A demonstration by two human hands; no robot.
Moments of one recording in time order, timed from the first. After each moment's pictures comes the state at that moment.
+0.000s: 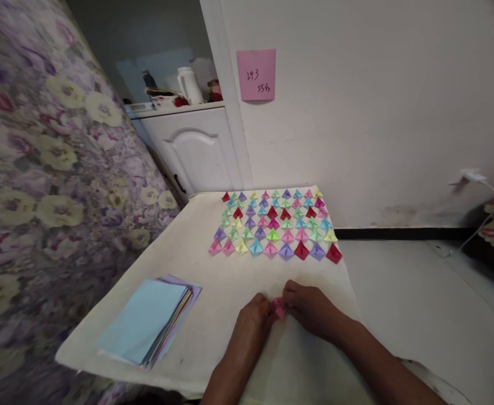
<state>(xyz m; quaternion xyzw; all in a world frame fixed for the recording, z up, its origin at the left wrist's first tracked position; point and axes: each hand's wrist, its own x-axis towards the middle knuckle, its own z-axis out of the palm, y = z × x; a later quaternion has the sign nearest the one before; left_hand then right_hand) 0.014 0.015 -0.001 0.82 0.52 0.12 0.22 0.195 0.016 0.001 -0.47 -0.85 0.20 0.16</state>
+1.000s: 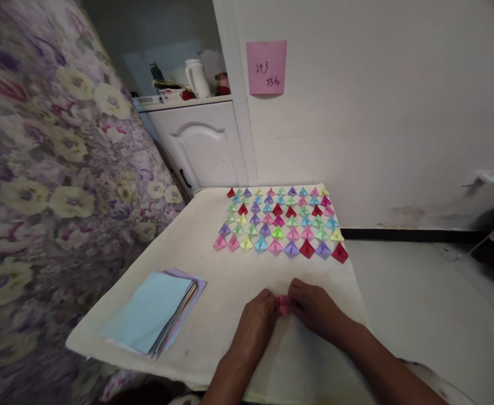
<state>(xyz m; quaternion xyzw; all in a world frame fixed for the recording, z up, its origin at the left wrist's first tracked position) 0.011 0.013 0.001 0.81 0.51 0.14 0.24 0.187 0.015 -0.009 -0.50 -0.82 0.21 0.18</state>
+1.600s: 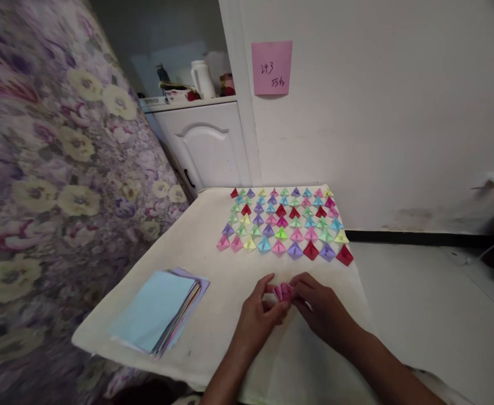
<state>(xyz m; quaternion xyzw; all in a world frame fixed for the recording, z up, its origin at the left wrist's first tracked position) 0.011 0.011 0.014 0.57 0.53 0.35 0.51 0.186 0.008 0.006 -0.47 -0.78 0.23 0.34</state>
